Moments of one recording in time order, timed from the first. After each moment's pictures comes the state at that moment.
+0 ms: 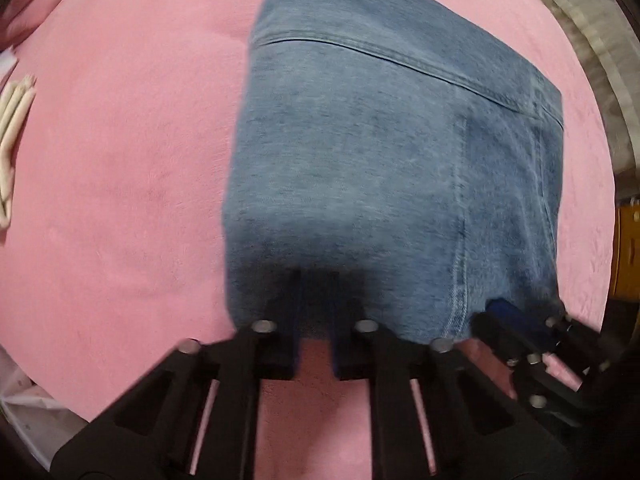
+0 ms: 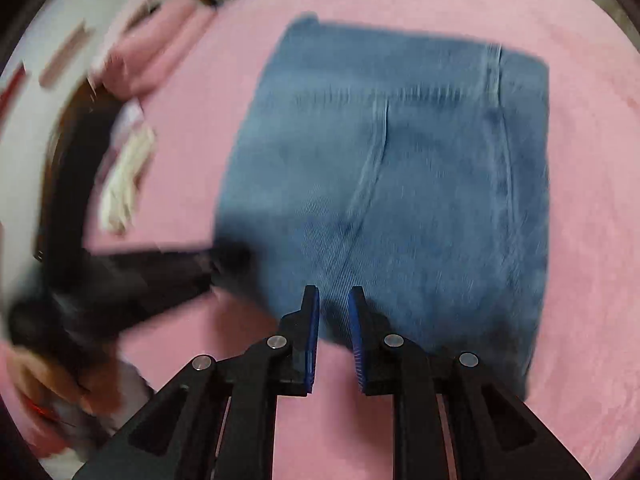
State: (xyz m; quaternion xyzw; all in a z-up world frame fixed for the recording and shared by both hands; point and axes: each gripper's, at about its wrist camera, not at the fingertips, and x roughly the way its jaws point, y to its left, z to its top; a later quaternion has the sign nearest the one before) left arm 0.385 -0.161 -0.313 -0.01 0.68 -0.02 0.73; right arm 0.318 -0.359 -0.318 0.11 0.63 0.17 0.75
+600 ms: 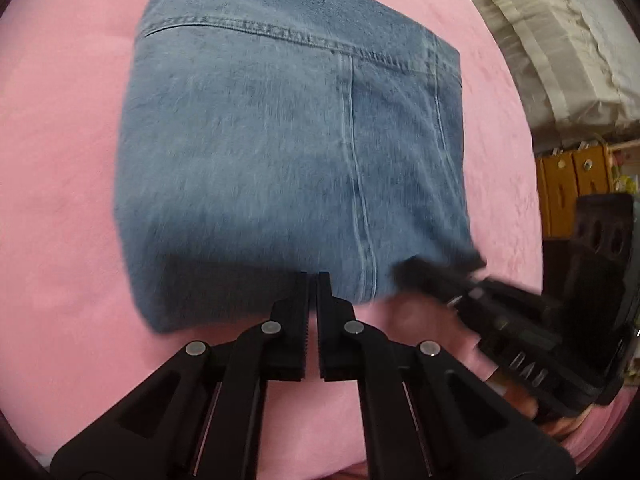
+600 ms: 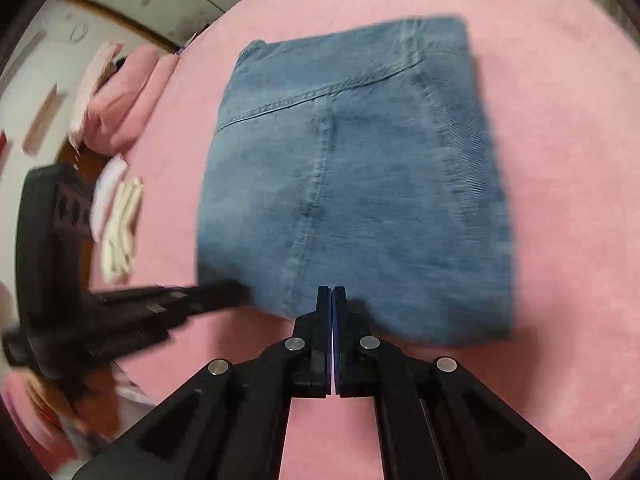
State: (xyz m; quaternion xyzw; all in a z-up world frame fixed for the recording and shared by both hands) left arm 0.396 -0.188 -0.310 -0.07 0.68 -0.21 0.70; right arm 0.307 -0.364 -0.324 0.23 0.61 0.12 0.75
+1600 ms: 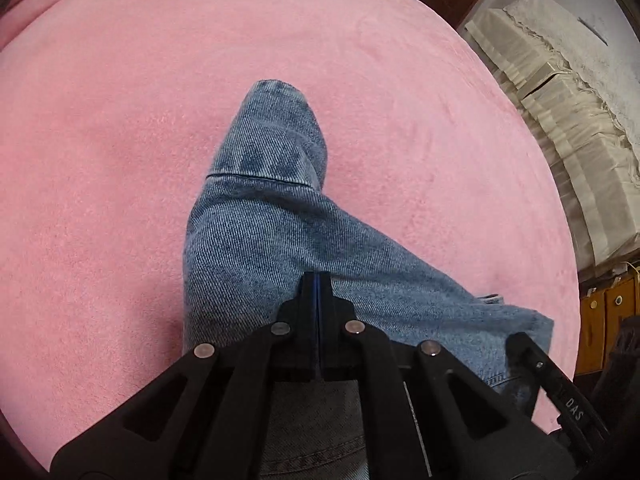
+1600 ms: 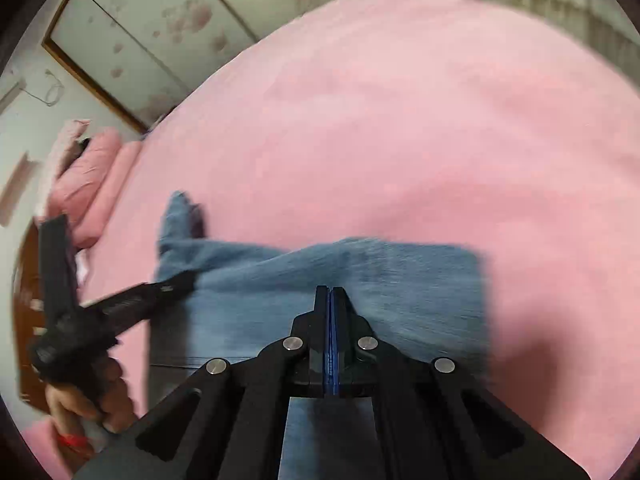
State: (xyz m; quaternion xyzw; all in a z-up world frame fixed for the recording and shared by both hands) left arm 0.624 -0.154 -0.367 -0.11 0.54 -0.12 0.82; right arm 0.537 -0.354 -0.398 0.21 0.49 0.00 0.84
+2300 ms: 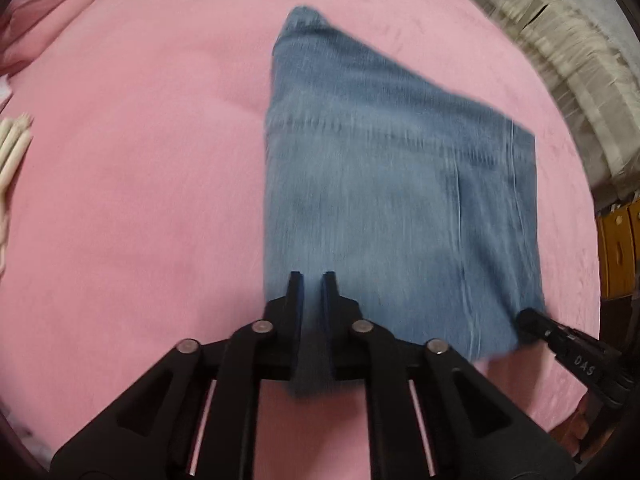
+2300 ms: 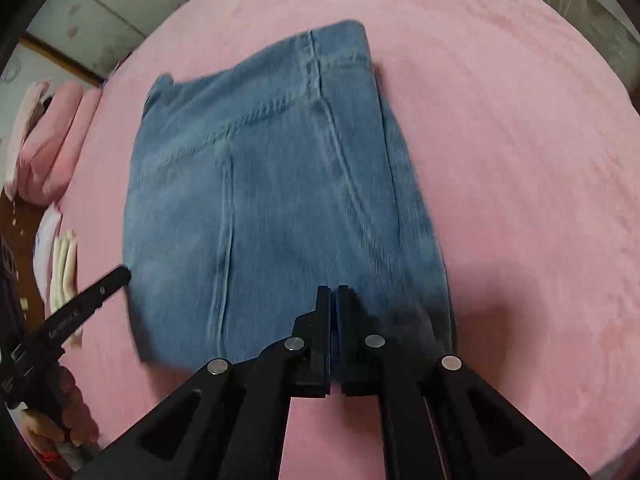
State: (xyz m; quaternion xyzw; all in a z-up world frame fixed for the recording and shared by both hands) left arm 0.414 -0.118 -0.305 -0.01 0.61 -0.07 0.79; right arm 0.382 -0.301 -0.400 0.19 0.62 -0.03 0.76
